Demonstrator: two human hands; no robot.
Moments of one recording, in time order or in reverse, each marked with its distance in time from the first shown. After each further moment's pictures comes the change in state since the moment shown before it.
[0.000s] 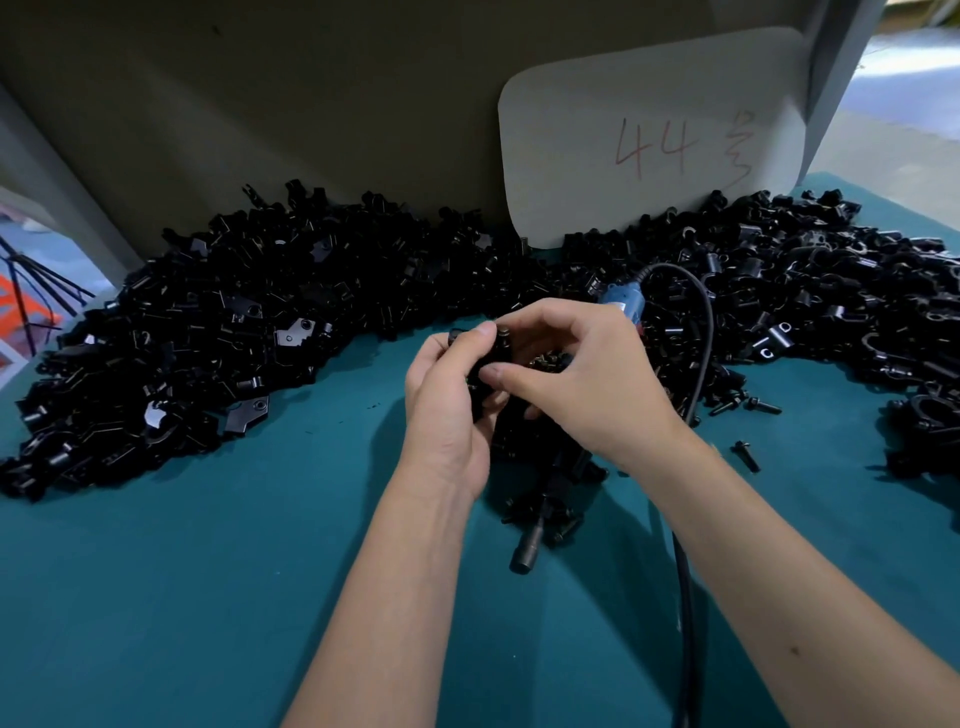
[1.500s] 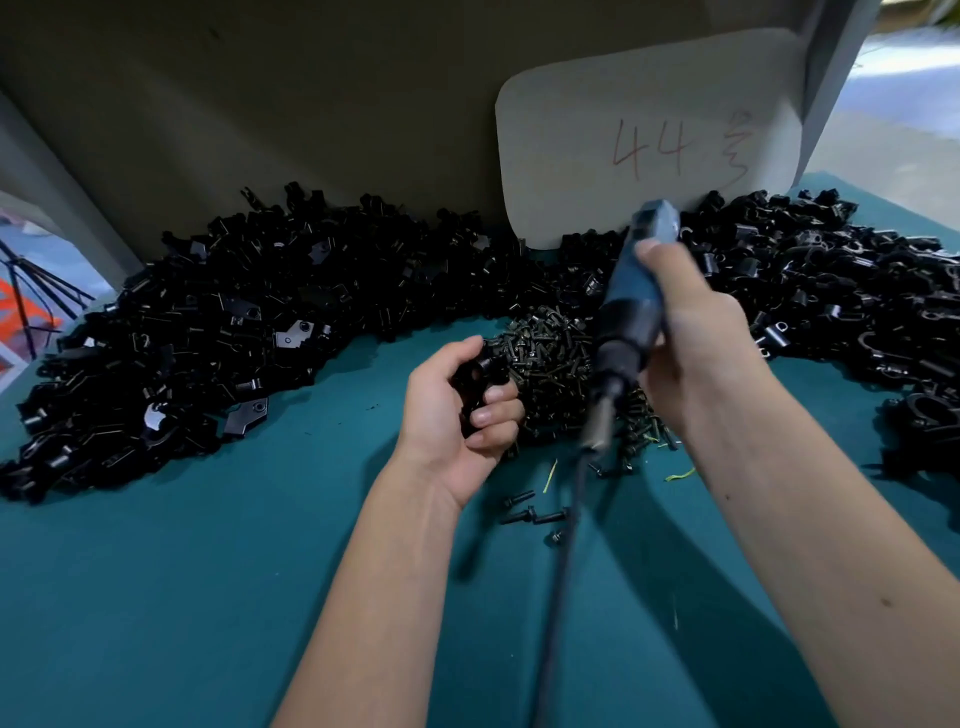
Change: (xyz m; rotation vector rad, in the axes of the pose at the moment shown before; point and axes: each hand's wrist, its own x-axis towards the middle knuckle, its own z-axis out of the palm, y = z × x) left_hand 0.002 0.005 -0.010 -0.231 -0.226 -0.401; right_hand 0.018 -0.011 -0.043 0.734 0.527 0.455
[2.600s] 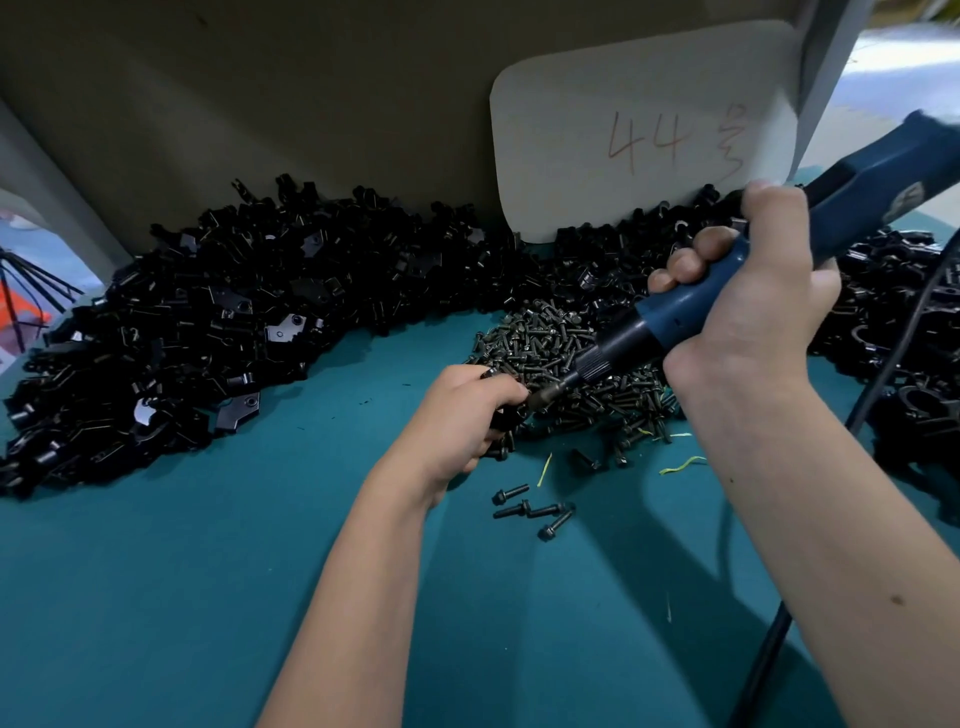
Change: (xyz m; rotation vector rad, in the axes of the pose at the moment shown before) left_hand -0.001 0.000 -0.006 0.971 0.097 0.100; right_hand -0.017 -0.020 0.009 0.291 0.095 -0.399
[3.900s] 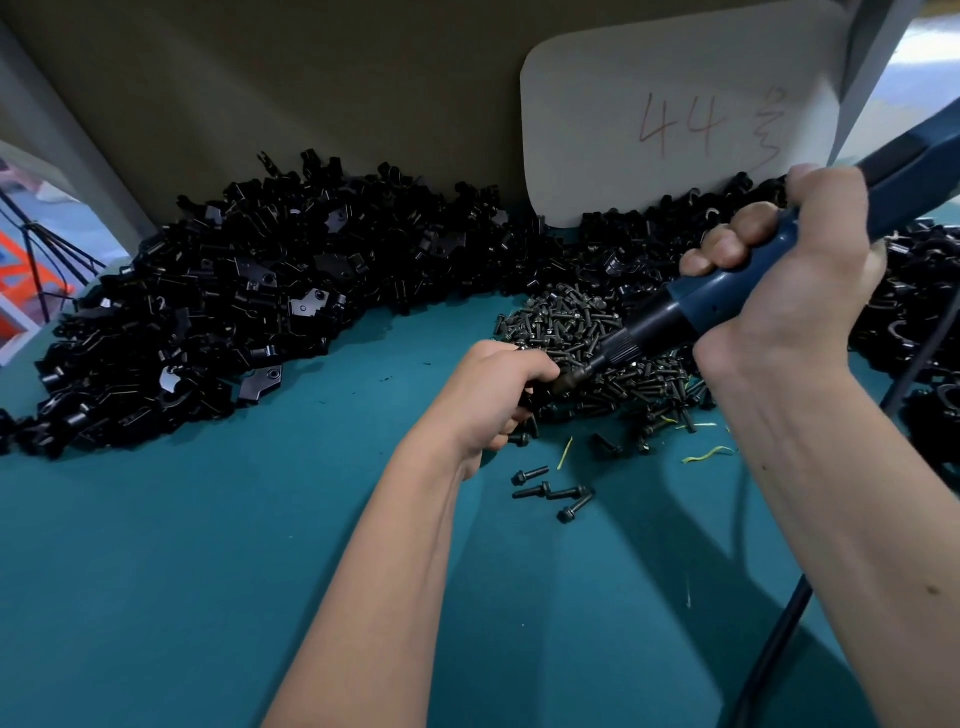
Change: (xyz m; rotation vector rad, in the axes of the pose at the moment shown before) left_hand 0.000 0.005 0.005 -0.060 -0.018 0.001; right_hand -0.001 0.002 -0.001 0.035 -0.105 -0.026
